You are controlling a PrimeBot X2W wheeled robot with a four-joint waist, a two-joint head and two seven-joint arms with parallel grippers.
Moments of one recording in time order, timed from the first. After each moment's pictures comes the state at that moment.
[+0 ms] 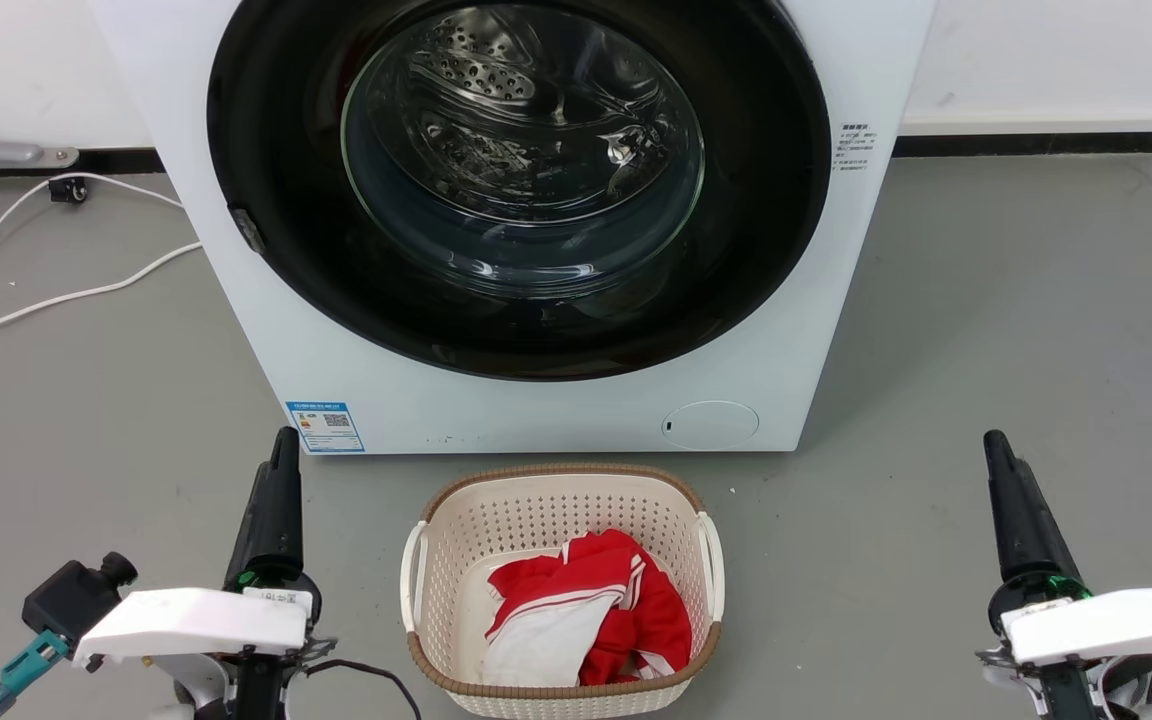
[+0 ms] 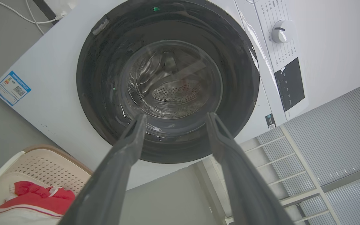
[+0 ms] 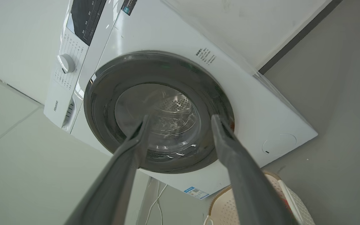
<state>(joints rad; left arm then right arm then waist) -0.06 0.05 0.06 0.09 -1.11 -0.13 -0.04 -0.02 -0.05 -0.05 0.07 1.00 0.13 -0.04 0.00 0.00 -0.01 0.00</state>
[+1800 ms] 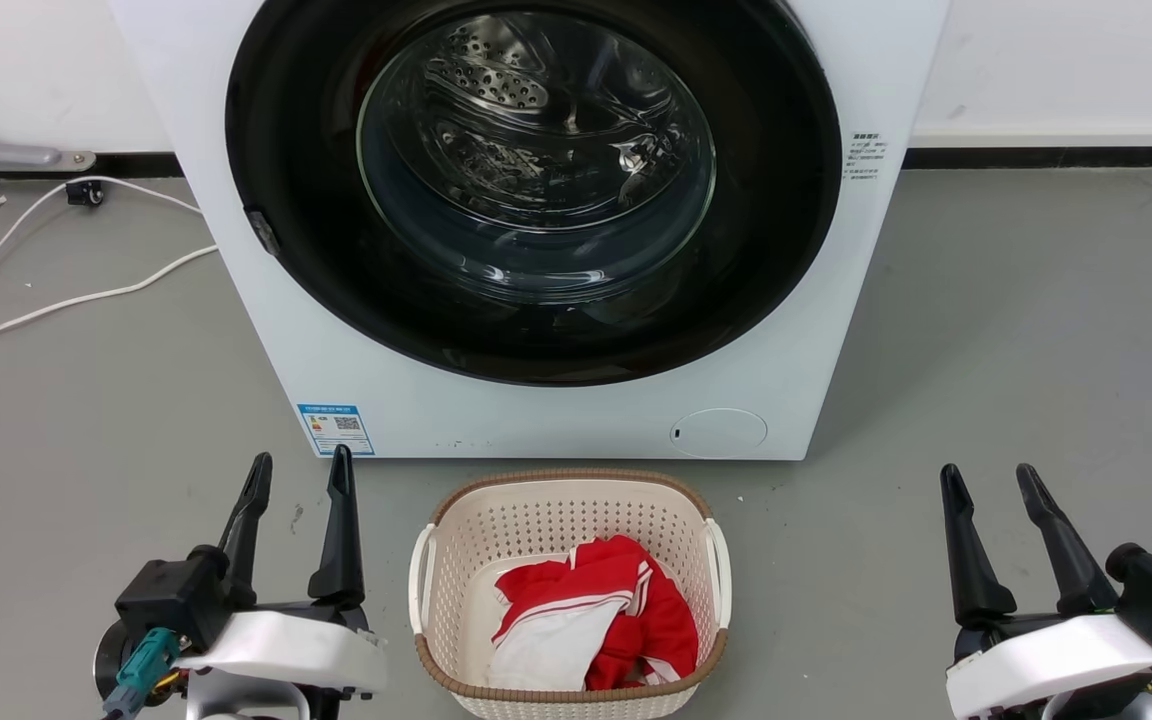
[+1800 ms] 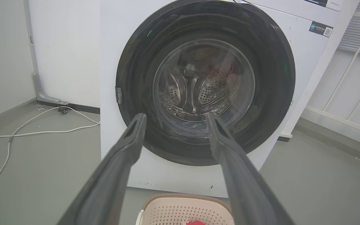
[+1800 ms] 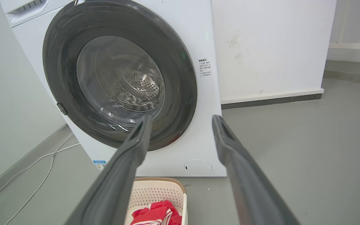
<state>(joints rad) -0.01 0.08 -0.03 0.03 -0.29 -0.05 -0.19 0.05 -0.05 -0.03 -0.02 0.25 0.13 -0.10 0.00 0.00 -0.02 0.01</state>
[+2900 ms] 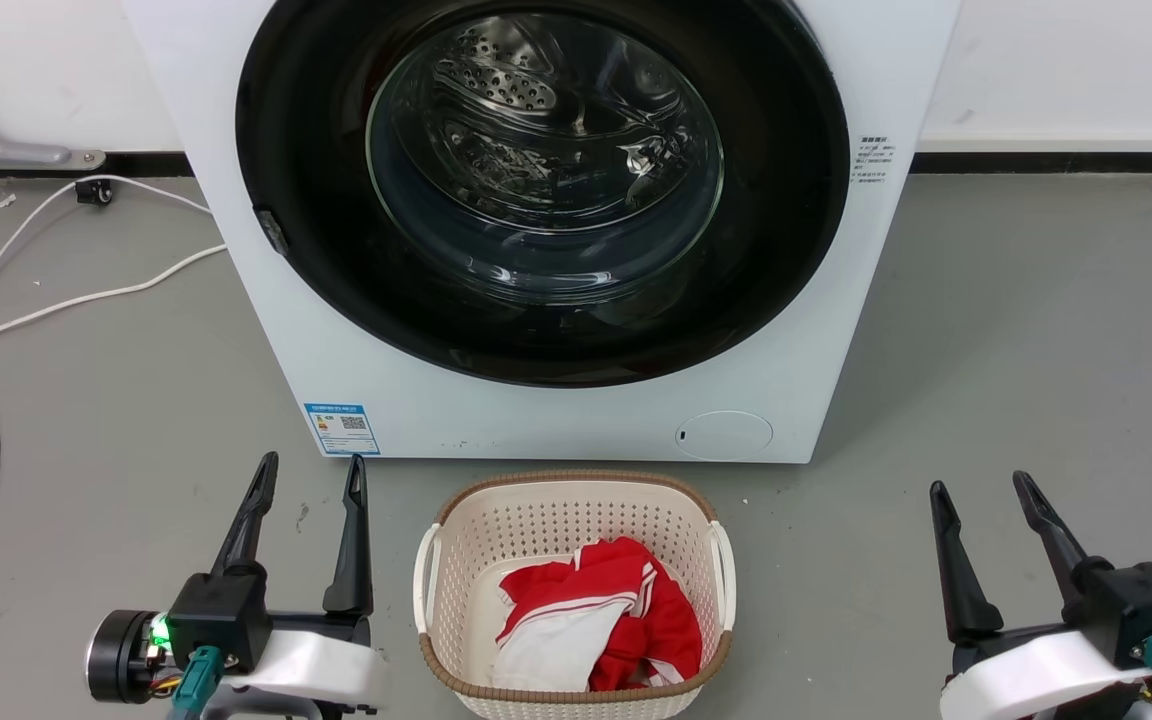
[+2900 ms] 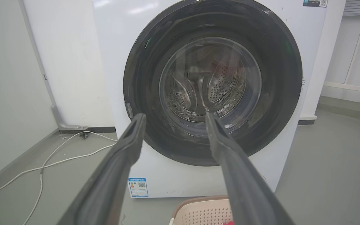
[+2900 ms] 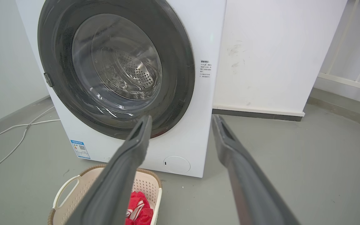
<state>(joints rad) 0.00 0.08 -0.03 0.04 -0.07 -0.04 -0.26 0.07 -0.05 -0.03 -0.03 0.04 0.13 -0.12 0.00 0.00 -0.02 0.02</state>
